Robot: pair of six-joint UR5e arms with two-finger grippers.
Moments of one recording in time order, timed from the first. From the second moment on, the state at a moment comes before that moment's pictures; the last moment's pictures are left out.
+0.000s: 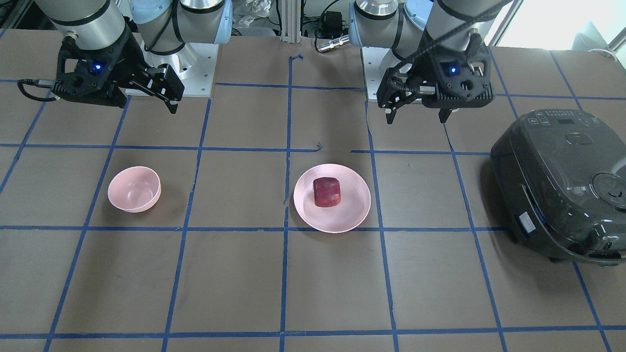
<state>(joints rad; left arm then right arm) -1.63 -1.62 -1.48 -1.64 1.60 -0.10 1.55 -1.61 1.59 -1.45 -1.55 0.10</state>
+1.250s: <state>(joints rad) -1.79 -1.90 -1.74 -1.14 1.52 -0.44 1.22 -1.42 1.78 -1.72 -1.54 -0.32</state>
